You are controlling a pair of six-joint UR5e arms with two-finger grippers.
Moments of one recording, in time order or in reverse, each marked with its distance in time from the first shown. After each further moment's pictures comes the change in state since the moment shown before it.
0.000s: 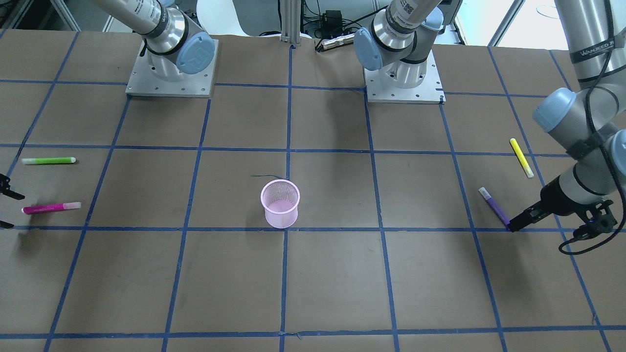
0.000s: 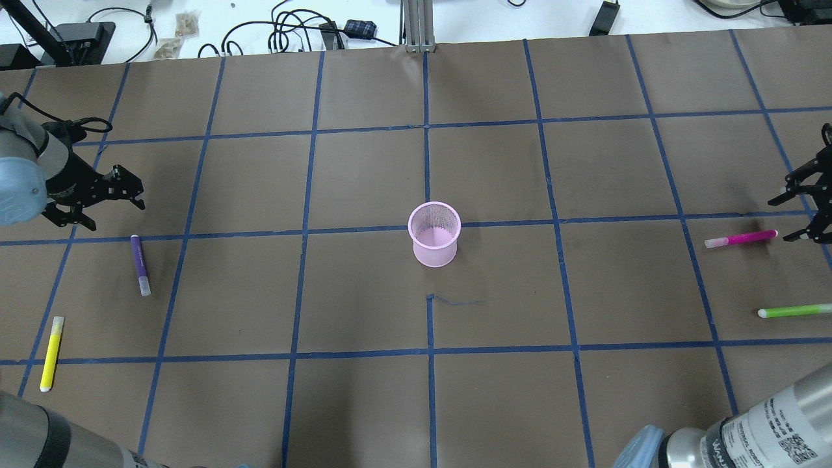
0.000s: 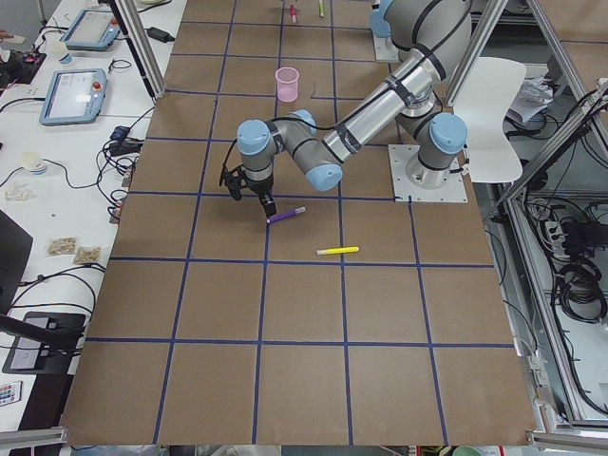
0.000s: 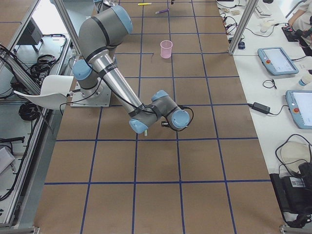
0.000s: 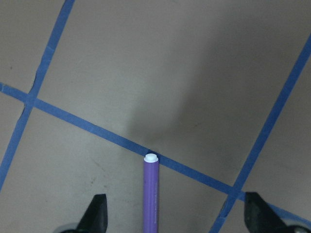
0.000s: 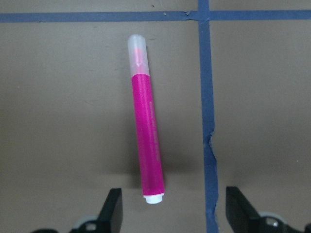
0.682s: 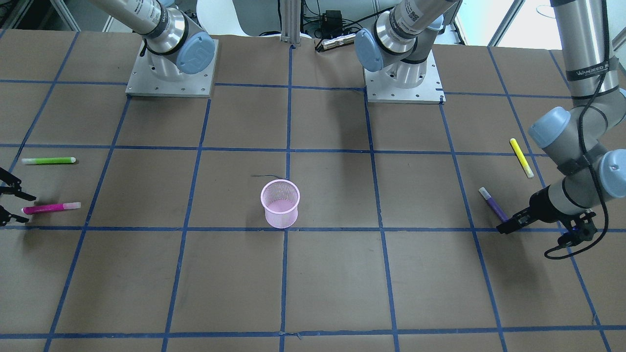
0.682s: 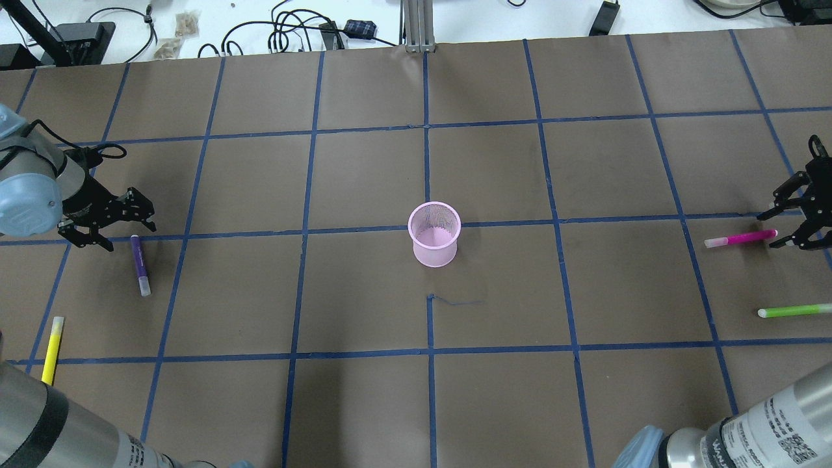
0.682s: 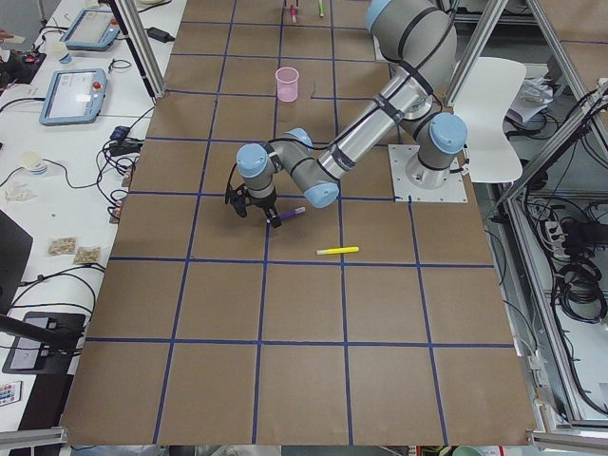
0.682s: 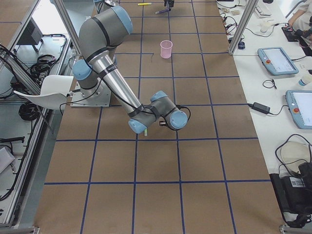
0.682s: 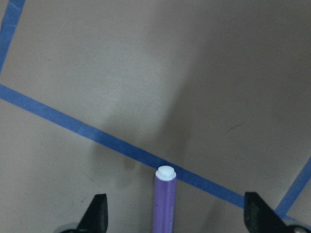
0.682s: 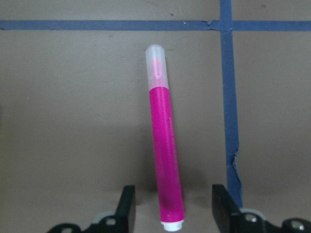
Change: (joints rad) left arm 0.021 -0.080 -0.010 0.003 0.000 -0.003; right arm 0.001 0.001 0.037 0.001 -0.001 -0.020
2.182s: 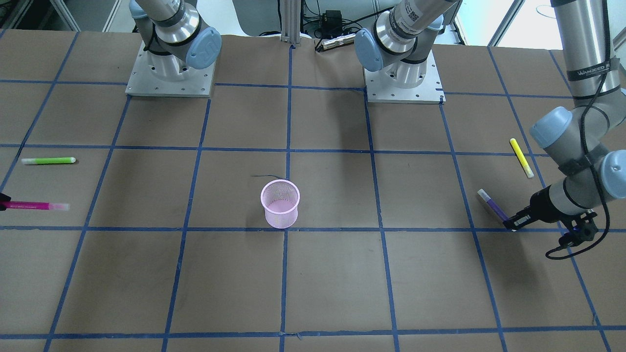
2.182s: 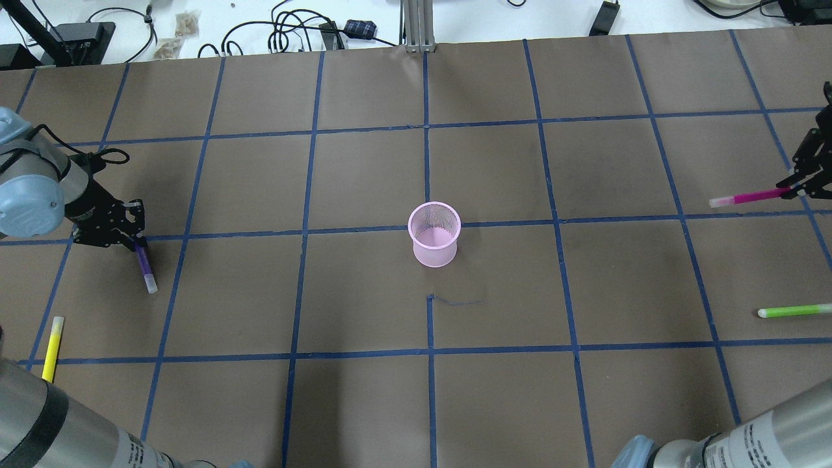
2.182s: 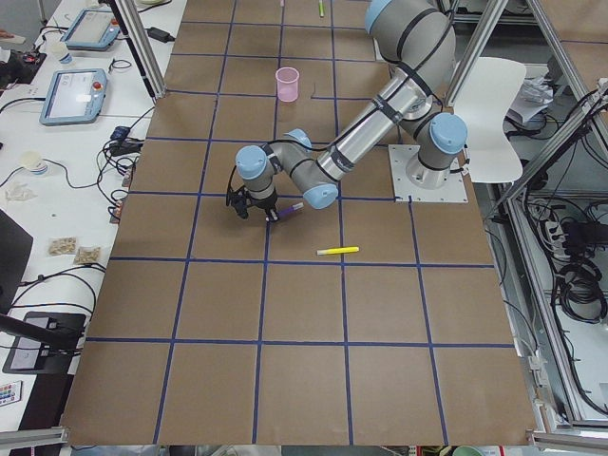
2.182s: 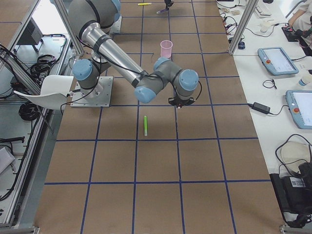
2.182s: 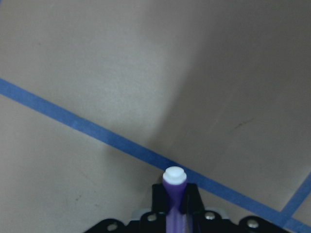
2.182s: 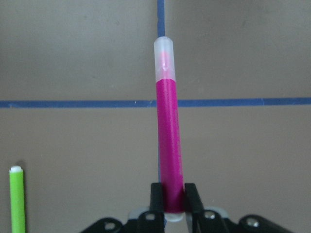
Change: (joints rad) left arm -0.009 0.019 0.017 -0.021 -0.002 -0.023; right arm 0.190 -0.250 -0.063 0.092 -0.073 0.265
